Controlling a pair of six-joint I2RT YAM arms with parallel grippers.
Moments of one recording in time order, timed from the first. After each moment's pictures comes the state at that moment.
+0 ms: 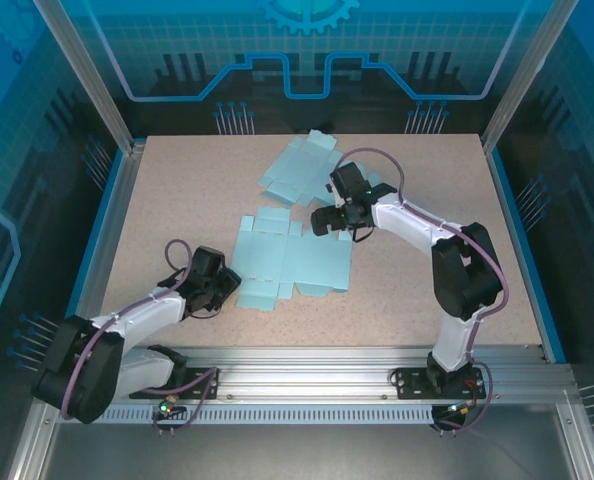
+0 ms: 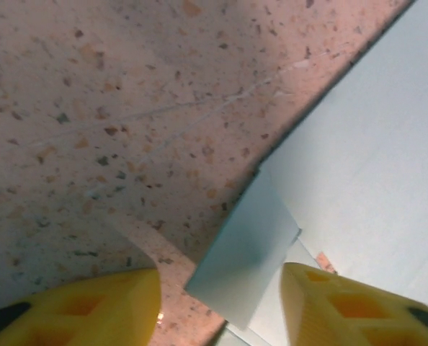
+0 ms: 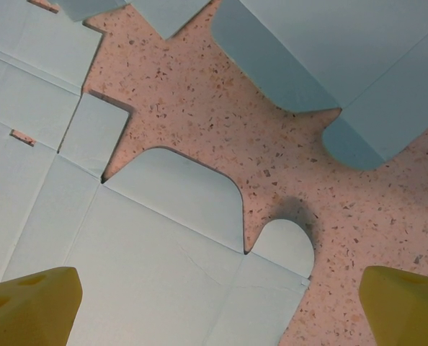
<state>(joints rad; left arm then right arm) -0.34 1.20 0.40 -0.22 0.01 -1.21 0.50 1.84 1.38 -0.62 0.01 0.25</state>
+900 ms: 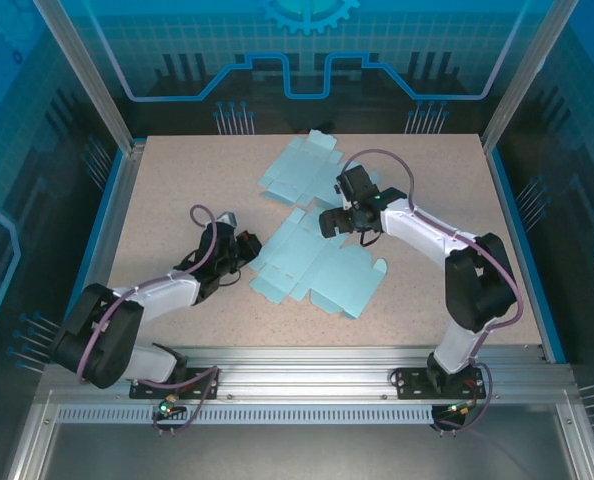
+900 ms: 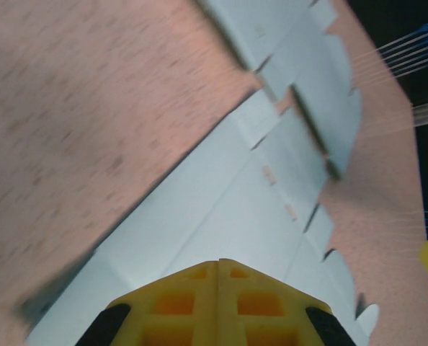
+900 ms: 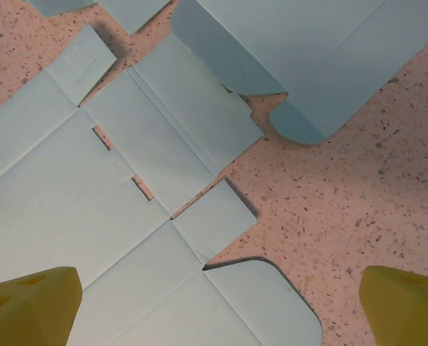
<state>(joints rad) -0.38 1.37 0.53 0.29 0.08 -0.90 0.50 1.74 1.31 -0.63 0.09 0.24</state>
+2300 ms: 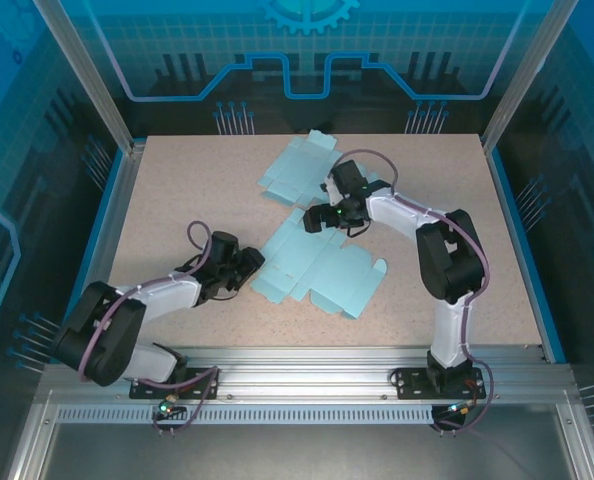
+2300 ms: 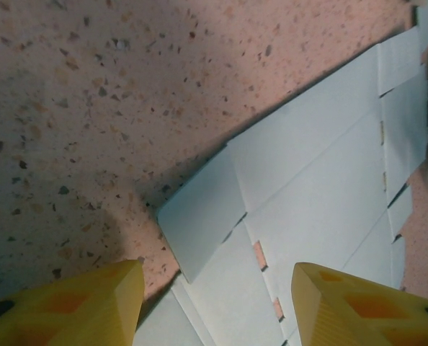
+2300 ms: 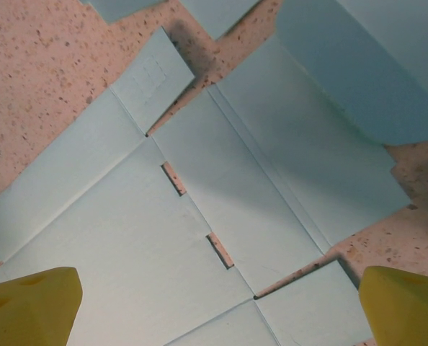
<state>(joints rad) -0.39 1.40 0.49 0.07 0.12 -1.16 0.45 1.99 1.45 -0.56 -0.22 0.25</state>
